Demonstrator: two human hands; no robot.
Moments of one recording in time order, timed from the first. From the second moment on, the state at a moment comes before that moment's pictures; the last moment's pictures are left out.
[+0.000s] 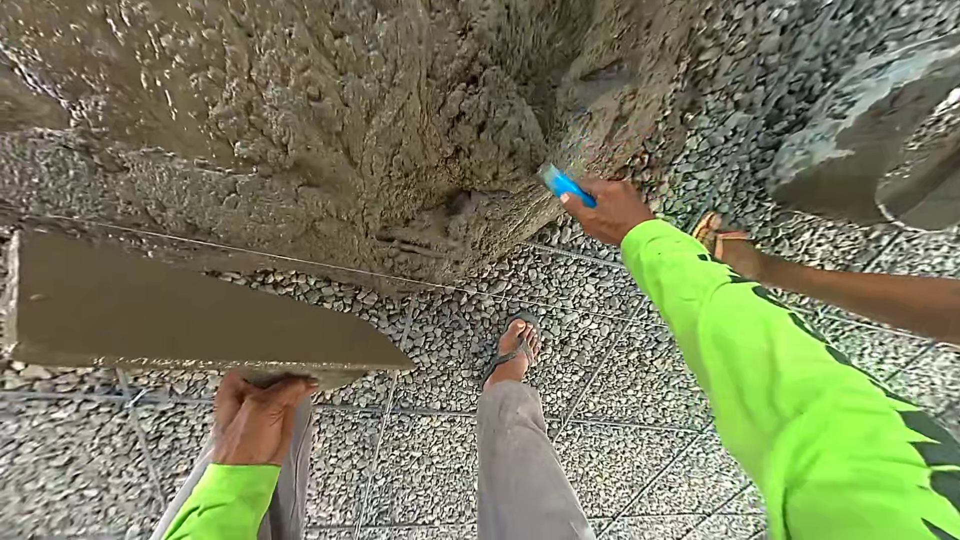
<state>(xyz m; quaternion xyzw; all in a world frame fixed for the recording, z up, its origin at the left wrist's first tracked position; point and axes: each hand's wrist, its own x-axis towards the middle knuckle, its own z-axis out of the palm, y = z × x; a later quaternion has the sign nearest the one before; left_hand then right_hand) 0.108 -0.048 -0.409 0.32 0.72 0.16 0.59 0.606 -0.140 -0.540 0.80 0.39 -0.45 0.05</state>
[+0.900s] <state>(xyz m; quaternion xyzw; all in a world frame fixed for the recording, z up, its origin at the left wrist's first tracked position) 0.102 -0.050 -0.412 0.31 0.73 0.15 0.59 0.549 -0.257 -0.480 0.78 0.49 -0.38 0.03</state>
